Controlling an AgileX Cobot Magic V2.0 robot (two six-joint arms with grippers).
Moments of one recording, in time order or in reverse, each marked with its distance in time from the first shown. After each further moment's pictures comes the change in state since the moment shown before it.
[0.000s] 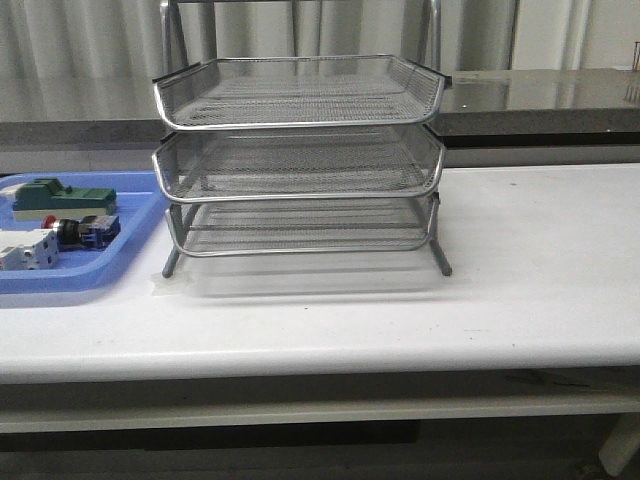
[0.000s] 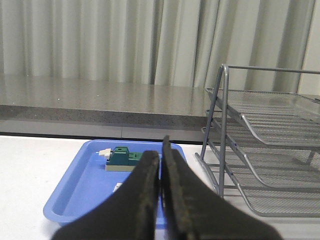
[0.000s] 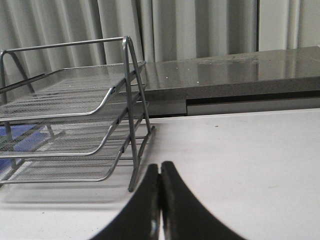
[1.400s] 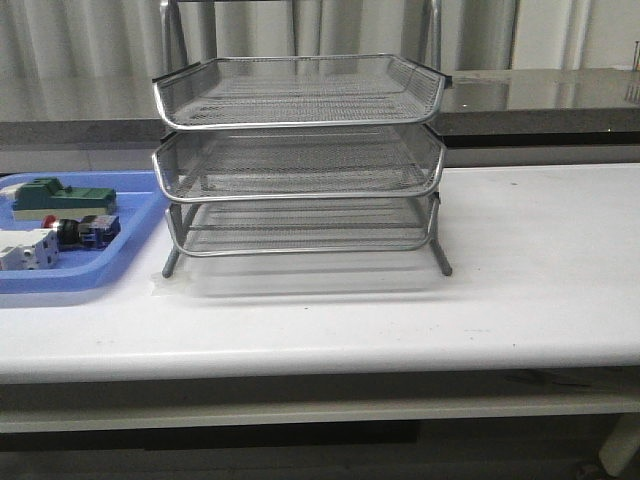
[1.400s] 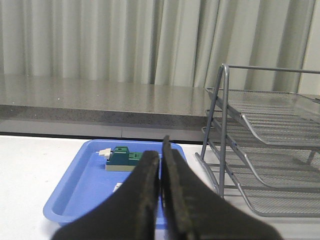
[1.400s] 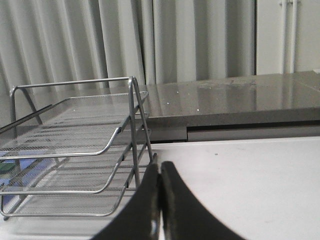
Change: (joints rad) left arm 0.000 0.000 0.000 0.000 0.000 0.000; right arm 0.000 0.055 -0.242 -0.005 0.164 0.000
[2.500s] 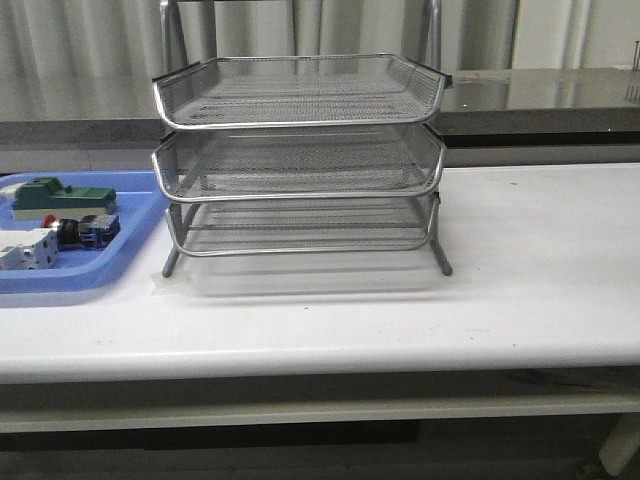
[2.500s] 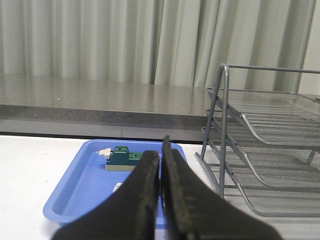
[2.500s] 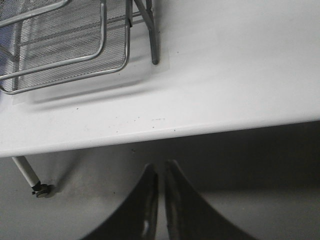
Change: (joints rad) left arm 0.000 0.000 0.000 0.000 0.000 0.000; right arm 0.000 0.861 -0.477 0.309 0.467 0.001
